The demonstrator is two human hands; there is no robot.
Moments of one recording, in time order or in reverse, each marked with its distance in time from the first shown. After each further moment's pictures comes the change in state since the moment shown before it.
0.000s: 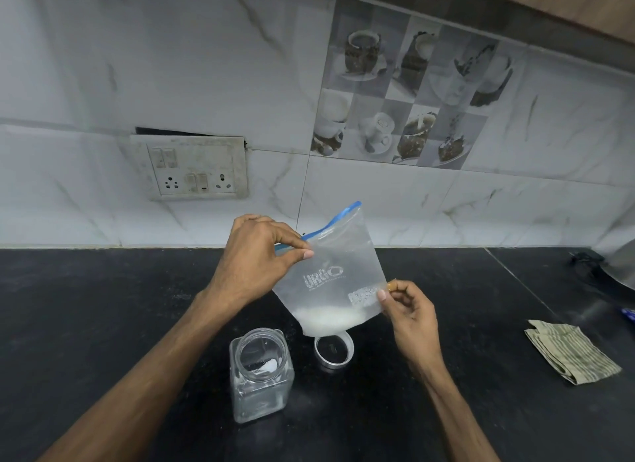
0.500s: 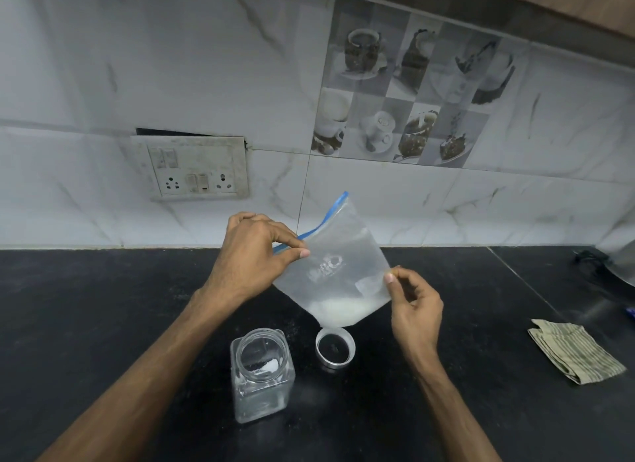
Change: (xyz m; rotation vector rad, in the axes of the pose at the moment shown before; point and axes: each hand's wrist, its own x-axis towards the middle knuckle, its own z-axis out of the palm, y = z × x) left_hand 0.002 -0.006 0.001 0.062 -0.017 -0.025; right_hand 0.007 -0.015 0.011 -0.131 0.205 -0.156
